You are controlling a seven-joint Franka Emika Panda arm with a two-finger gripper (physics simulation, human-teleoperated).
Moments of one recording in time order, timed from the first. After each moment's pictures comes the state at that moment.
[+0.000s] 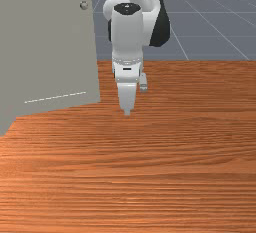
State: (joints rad) arm 0.00 0.39 0.00 -1.92 0.01 2.37 -0.78
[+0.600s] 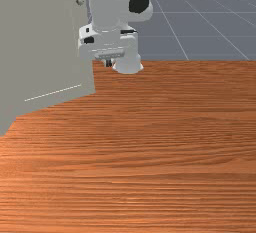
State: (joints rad) arm 0.00 0.03 -0.13 -2.20 -0.05 1.96 0.48
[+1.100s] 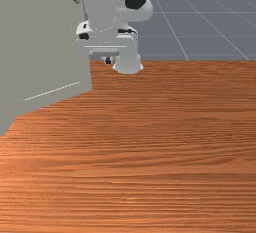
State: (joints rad) arm 0.02 0.02 -0.17 -2.17 0.00 1.90 0.69
